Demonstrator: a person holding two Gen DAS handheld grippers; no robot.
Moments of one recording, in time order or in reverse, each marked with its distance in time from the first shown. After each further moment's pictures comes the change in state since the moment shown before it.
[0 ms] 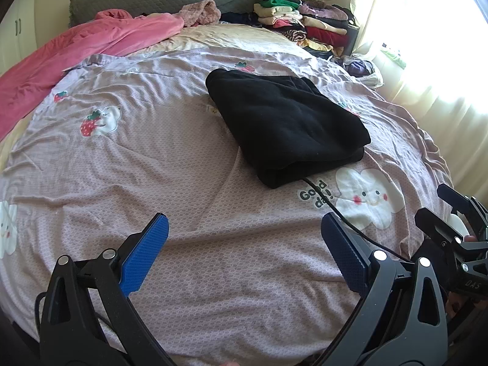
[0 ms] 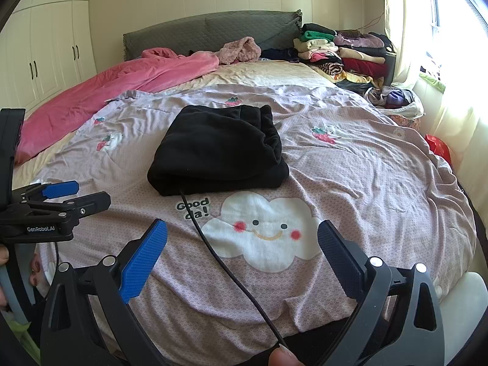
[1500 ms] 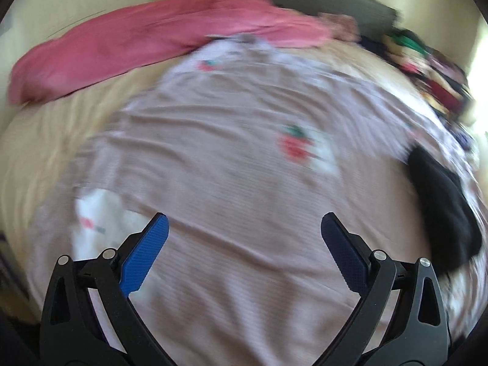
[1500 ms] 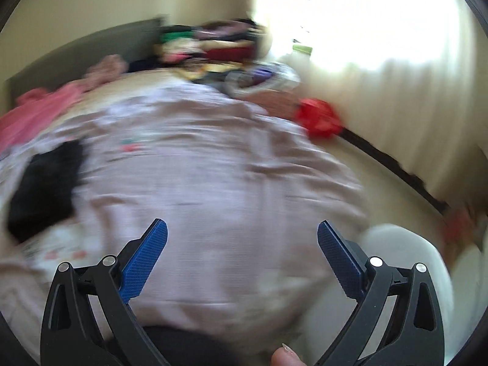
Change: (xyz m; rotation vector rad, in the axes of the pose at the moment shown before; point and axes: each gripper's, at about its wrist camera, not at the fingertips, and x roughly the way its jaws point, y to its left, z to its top) left arm -0.023 0.254 0.036 -0.432 0.001 0.426; right arm -0.038 -0.237 -0.048 0.384 0.015 -0.593
